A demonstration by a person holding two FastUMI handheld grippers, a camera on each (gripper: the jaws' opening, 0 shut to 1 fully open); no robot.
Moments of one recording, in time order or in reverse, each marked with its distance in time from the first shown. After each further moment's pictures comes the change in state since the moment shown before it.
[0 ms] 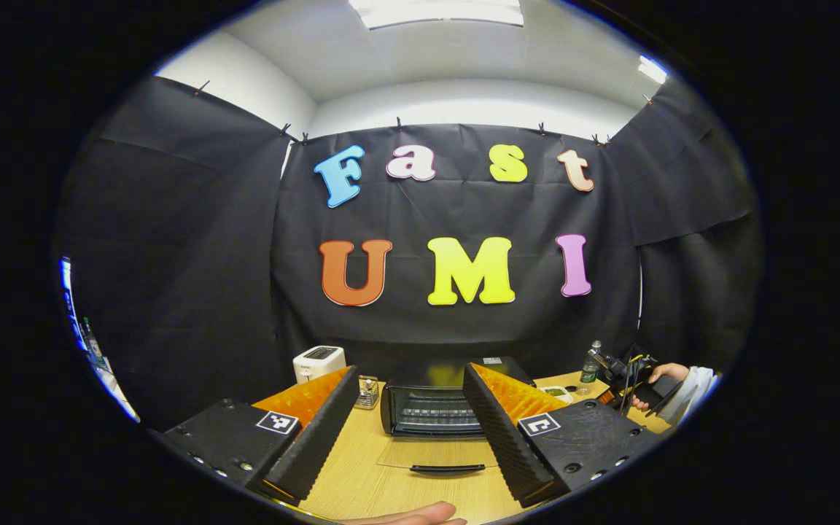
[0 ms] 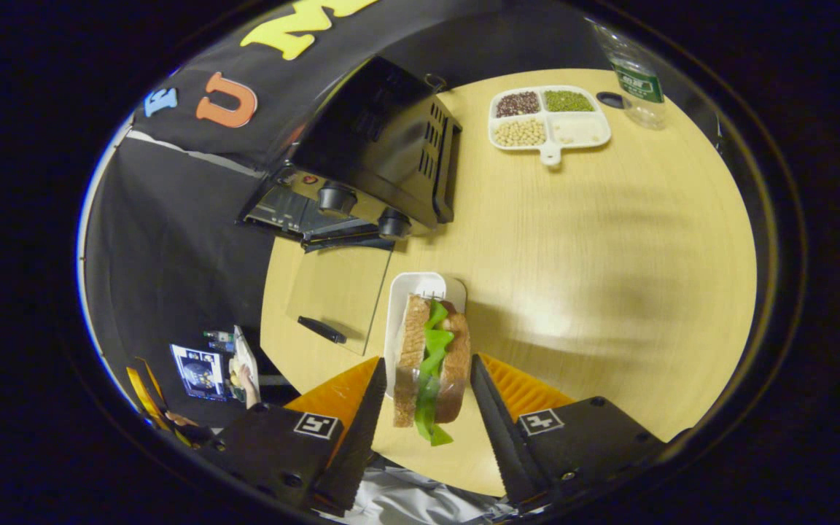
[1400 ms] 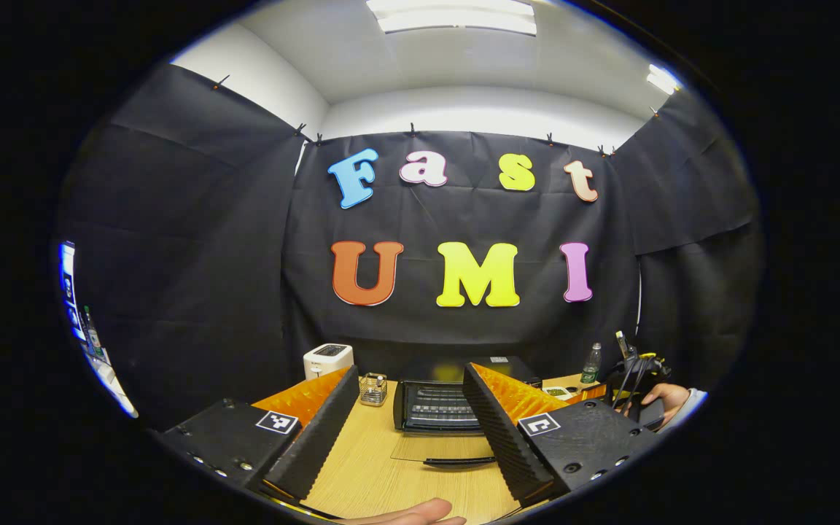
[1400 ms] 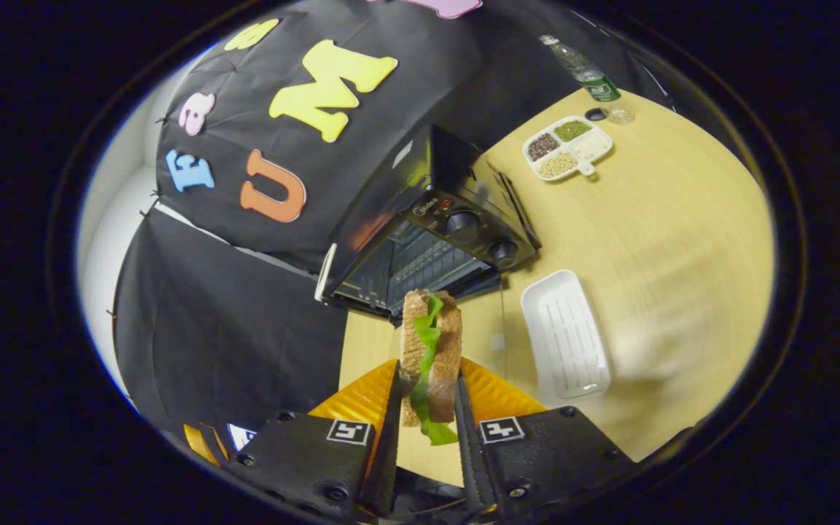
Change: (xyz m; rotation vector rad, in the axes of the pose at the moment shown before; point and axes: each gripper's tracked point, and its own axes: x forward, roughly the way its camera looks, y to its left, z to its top) left arm -0.029 0.037 -0.004 -0.021 -0.034 0.009; right arm 0.018 0.154 -0.009 0.187 -0.548 0.238
